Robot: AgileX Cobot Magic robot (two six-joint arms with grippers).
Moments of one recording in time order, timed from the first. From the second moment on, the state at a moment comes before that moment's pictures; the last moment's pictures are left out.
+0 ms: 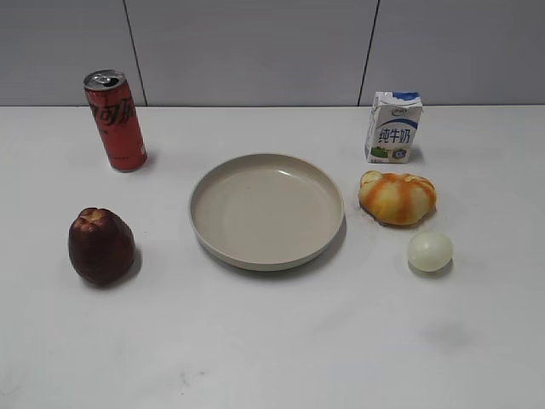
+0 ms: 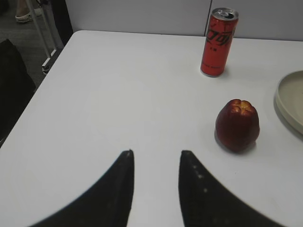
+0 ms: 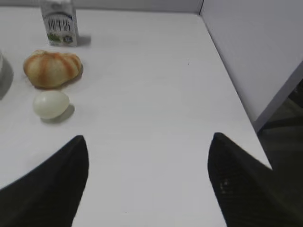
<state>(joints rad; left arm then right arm) -0.04 -0.01 -0.51 -0.03 1.04 0.07 0.02 0.00 -0.52 -0.06 0.99 0.02</state>
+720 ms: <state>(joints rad) -0.04 -0.01 -0.51 -0.03 1.04 0.07 0.02 0.81 -0.78 -0.03 0.49 0.02</state>
